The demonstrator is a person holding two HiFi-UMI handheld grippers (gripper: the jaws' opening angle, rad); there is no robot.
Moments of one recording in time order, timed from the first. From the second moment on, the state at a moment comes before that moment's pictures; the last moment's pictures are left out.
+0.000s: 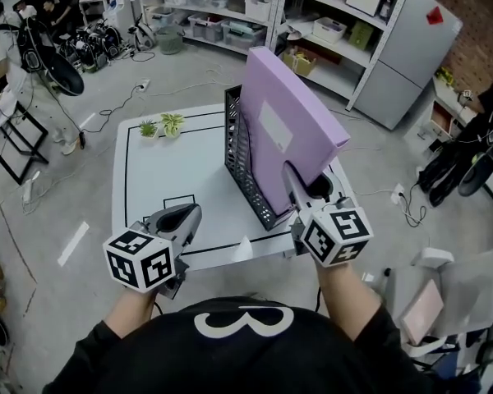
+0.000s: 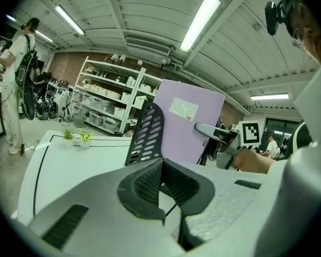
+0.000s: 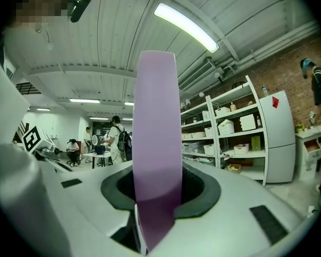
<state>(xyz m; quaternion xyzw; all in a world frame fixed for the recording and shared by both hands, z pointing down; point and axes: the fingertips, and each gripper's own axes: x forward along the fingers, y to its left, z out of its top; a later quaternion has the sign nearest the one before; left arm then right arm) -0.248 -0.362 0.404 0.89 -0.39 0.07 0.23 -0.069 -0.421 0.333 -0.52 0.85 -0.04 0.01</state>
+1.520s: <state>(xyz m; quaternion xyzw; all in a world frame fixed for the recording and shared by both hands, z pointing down) -0.234 -0.322 0.419 0.88 -0.40 0.09 0.24 -0.082 -0.399 0.412 -0.48 0.87 -0.05 -0.08</state>
